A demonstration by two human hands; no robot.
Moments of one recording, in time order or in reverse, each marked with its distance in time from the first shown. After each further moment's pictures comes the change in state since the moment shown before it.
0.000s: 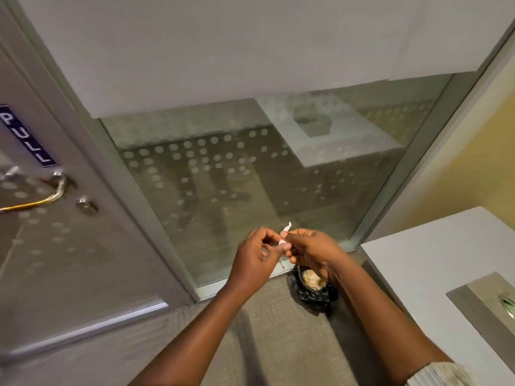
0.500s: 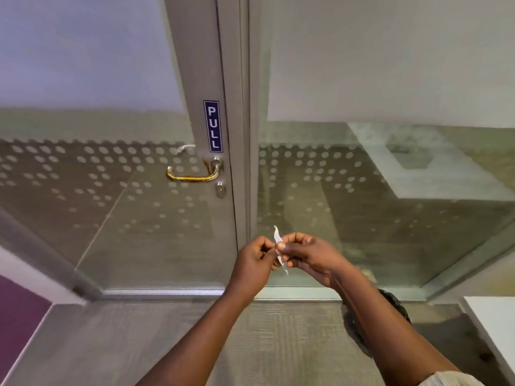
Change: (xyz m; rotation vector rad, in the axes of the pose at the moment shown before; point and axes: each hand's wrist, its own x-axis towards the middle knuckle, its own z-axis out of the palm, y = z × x) left_hand -0.074 -0.074 -0.225 -0.187 0.271 -0.253; right_hand 0.021 0.031 0.254 -0.122 -0.379 -0.024
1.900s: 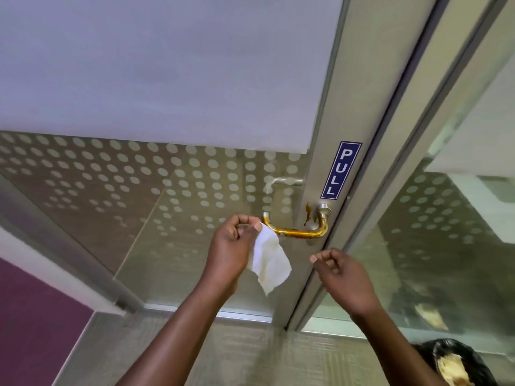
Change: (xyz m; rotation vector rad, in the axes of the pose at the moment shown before) left_hand 0.132 0.020 -0.276 -0.244 0.260 -0.113; right_hand 0.162 -0.017 0.166 -0.638 0.432 -0.198
